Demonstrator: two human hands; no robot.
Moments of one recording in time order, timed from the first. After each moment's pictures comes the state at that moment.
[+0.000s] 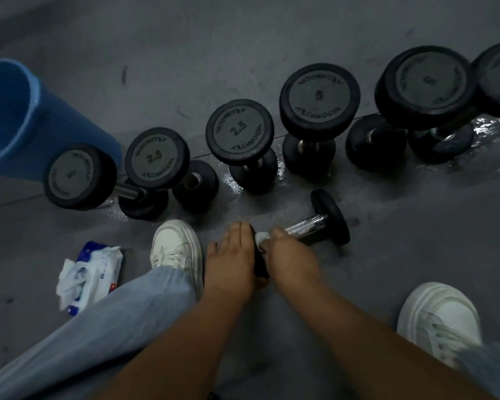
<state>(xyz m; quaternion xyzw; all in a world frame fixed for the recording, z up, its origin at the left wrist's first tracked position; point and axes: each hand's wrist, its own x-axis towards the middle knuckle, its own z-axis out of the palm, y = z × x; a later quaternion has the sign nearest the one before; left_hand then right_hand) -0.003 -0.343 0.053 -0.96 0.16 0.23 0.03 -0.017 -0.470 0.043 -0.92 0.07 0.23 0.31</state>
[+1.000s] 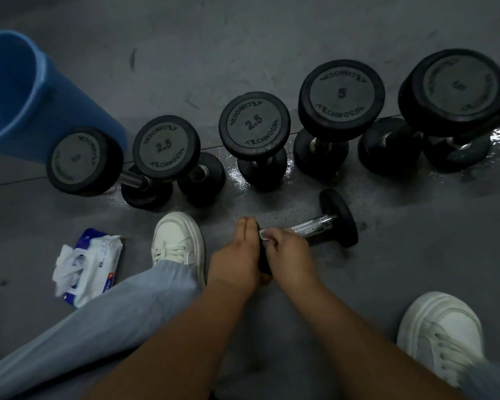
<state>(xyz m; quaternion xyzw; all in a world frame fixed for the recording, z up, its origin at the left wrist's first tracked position) 0.002 -0.341 0.047 -0.95 0.10 0.29 -0.06 -0.013 -0.456 0.042 -0.87 0.19 0.15 0.43</state>
